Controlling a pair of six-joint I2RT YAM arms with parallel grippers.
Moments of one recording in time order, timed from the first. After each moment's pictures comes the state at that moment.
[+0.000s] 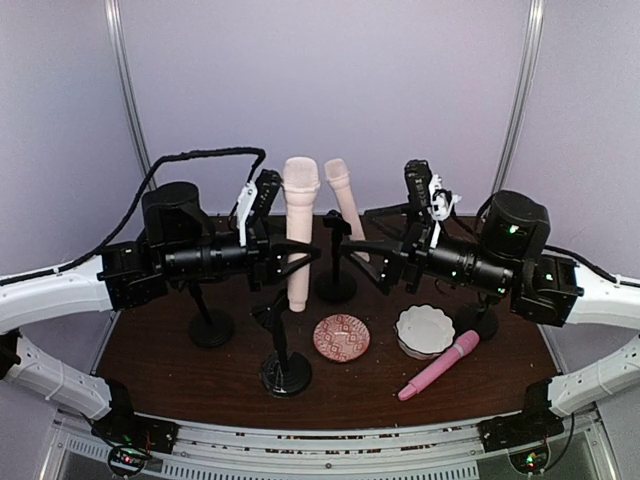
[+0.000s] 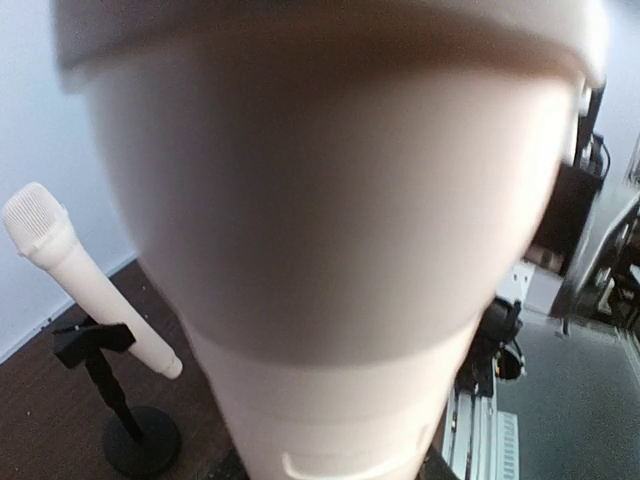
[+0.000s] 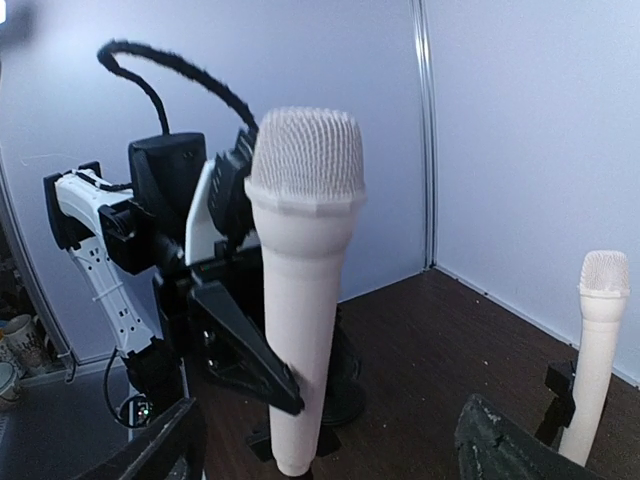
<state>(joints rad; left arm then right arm) -1.00 1.21 1.03 0.07 0.29 -0.10 1.12 1.09 0.99 0.17 -0.02 0.10</state>
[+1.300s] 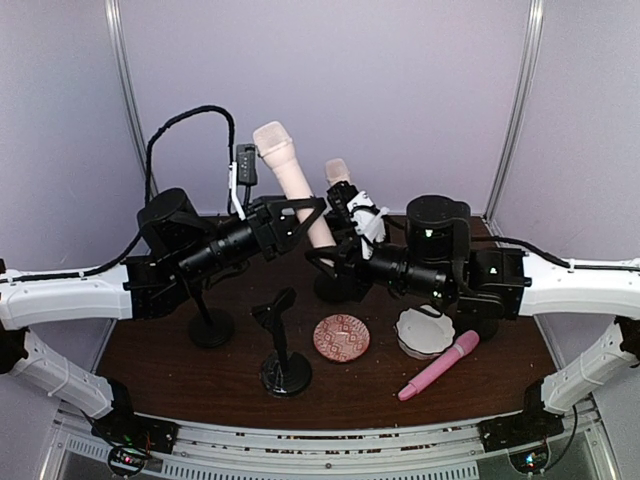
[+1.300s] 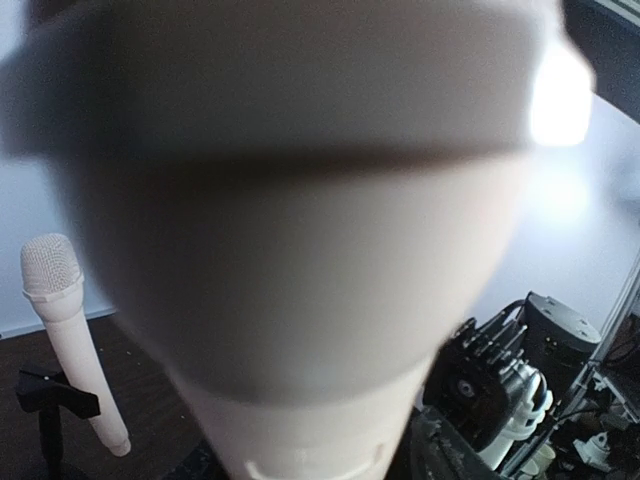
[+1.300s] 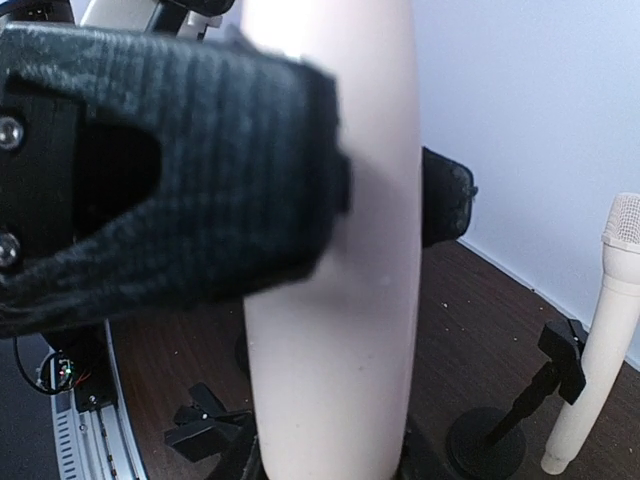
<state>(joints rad) -1.02 1.29 0.96 0.60 0.13 -0.49 1.18 1.37 1.15 0.05 0.18 0.04</state>
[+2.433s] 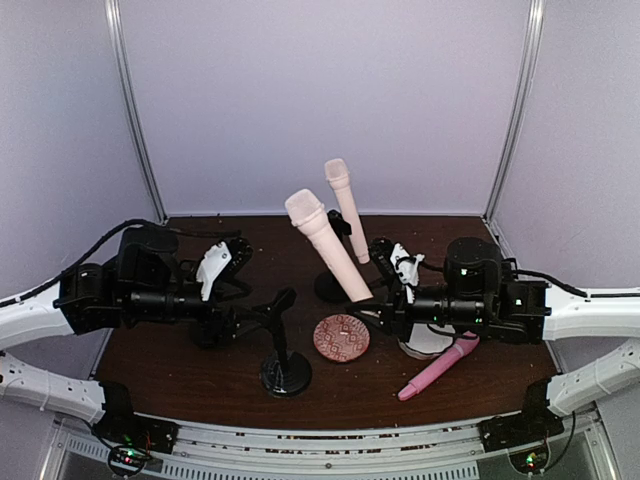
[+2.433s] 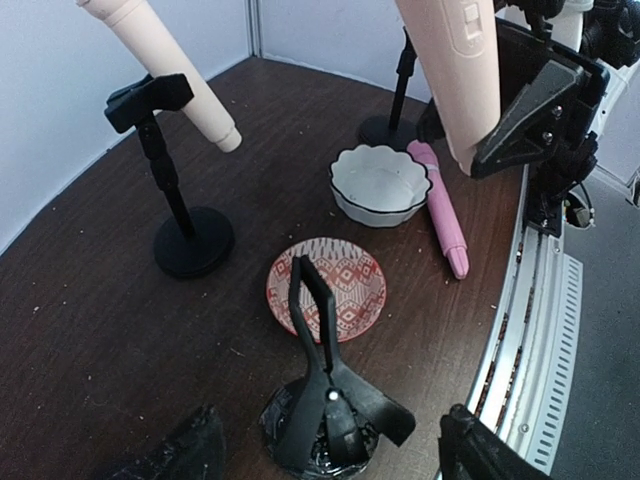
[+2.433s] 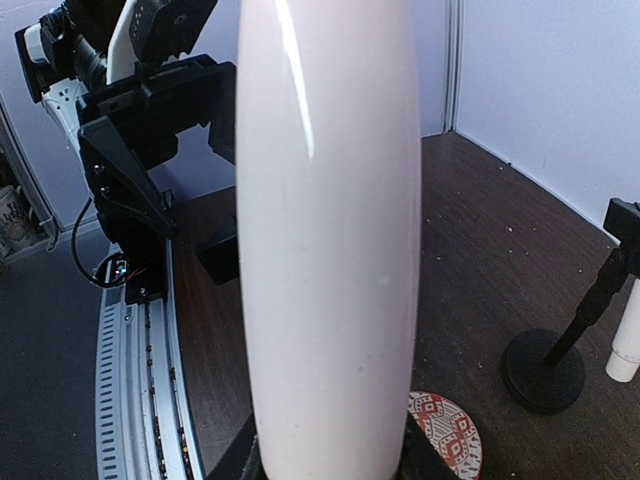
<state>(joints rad) -1.04 0.94 0.87 -0.41 0.06 -0.04 1.06 1.14 0.77 0.11 -0.15 0.04</state>
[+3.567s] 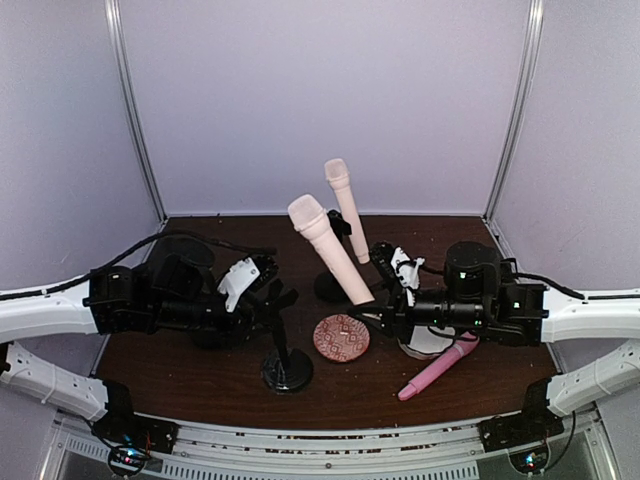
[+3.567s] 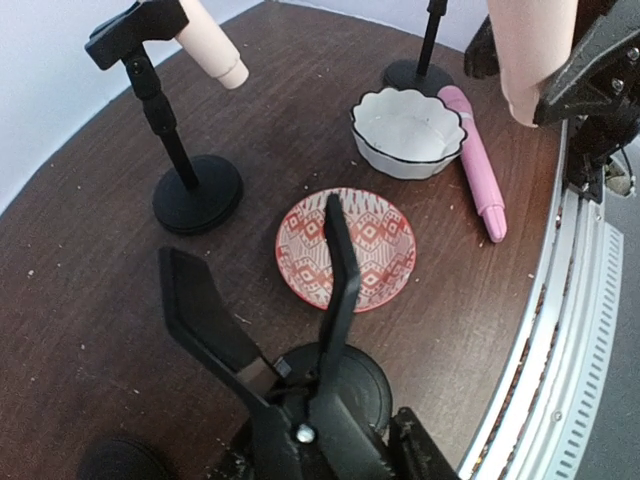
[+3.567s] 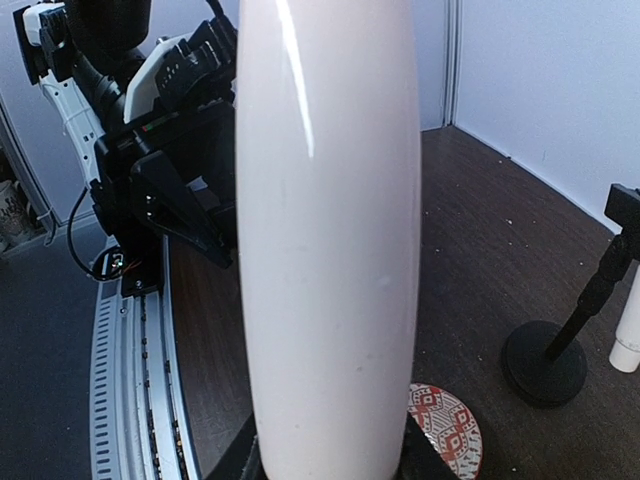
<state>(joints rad) -1.08 1.09 0.87 -0.40 -0.03 -0.05 1.05 1.14 0.74 0.13 -0.16 0.04</state>
